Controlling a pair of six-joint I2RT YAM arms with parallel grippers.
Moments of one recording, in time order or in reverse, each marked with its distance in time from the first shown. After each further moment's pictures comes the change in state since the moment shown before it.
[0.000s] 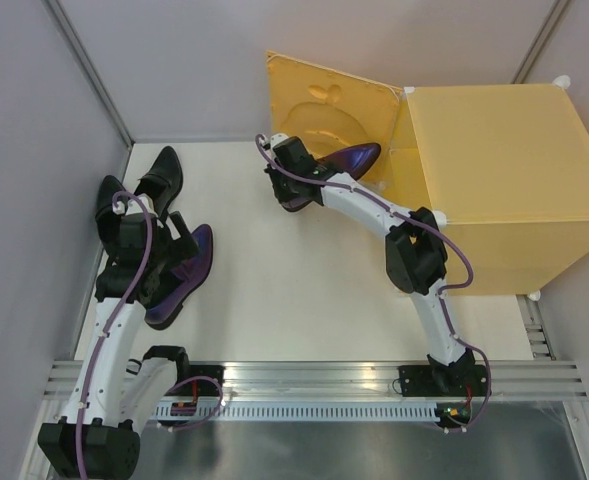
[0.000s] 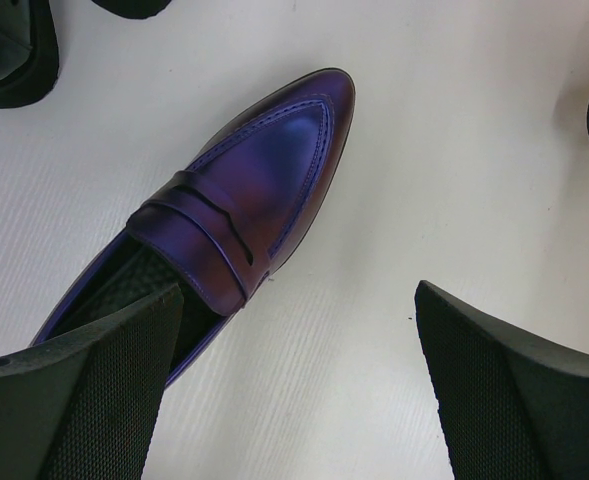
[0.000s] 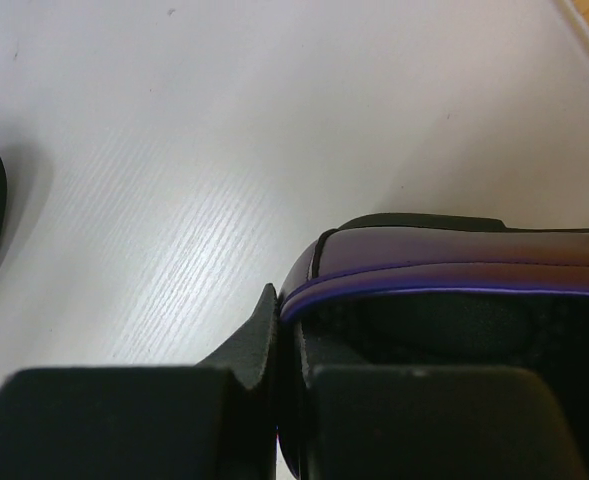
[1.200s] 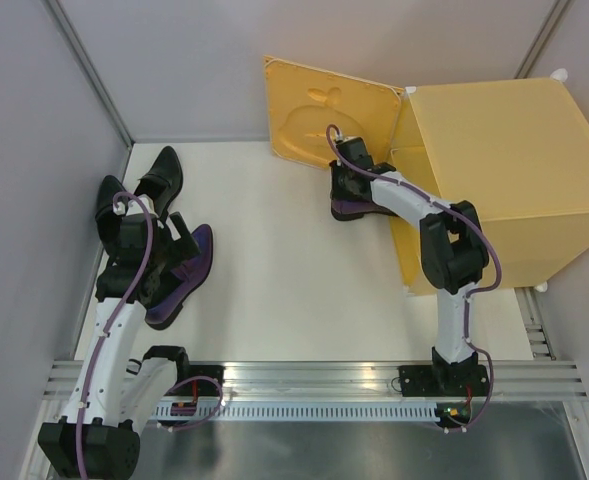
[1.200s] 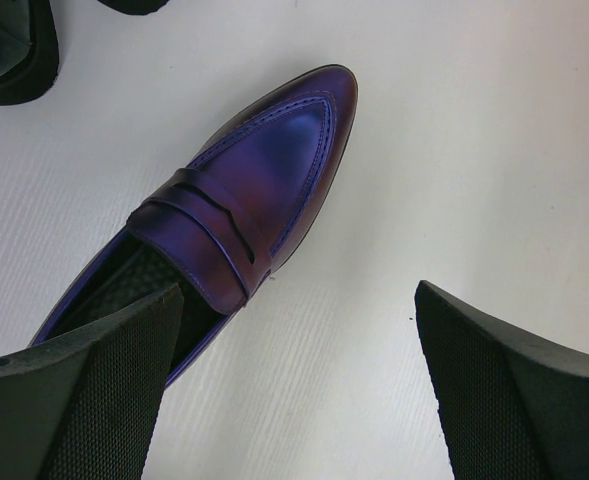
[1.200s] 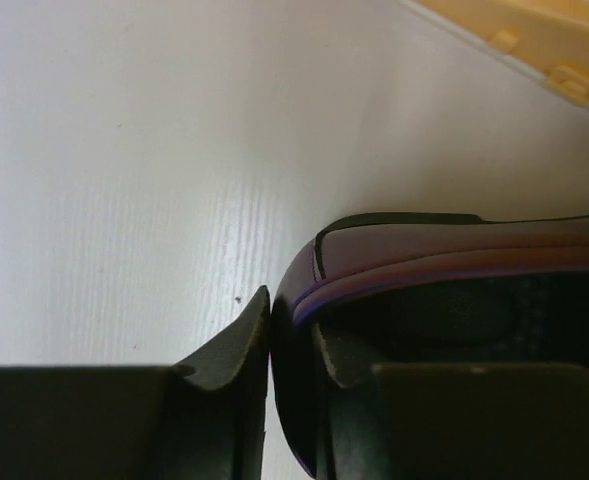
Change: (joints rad) left arm 0.000 0.000 -0.006 0.000 -0.003 0.000; right arm -0.257 -0.172 -0.382 0.111 -0.006 0.210
